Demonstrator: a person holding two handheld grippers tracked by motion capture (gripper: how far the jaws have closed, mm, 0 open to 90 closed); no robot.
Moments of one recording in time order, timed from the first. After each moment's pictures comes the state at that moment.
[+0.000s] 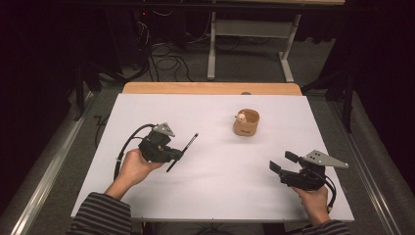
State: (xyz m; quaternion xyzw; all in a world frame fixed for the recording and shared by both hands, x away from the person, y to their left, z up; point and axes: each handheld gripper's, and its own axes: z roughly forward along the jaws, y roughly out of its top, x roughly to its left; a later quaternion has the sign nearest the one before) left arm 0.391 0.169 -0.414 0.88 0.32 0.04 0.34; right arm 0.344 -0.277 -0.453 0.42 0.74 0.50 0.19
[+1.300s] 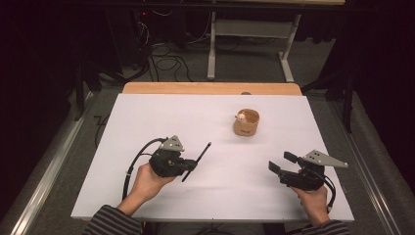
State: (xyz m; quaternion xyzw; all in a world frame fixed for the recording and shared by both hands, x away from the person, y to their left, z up) left arm 0.359 0.136 -0.429 0.86 0.29 0.04 0.41; right arm 0.344 -0.276 -0.453 0.42 0.73 0.51 0.18
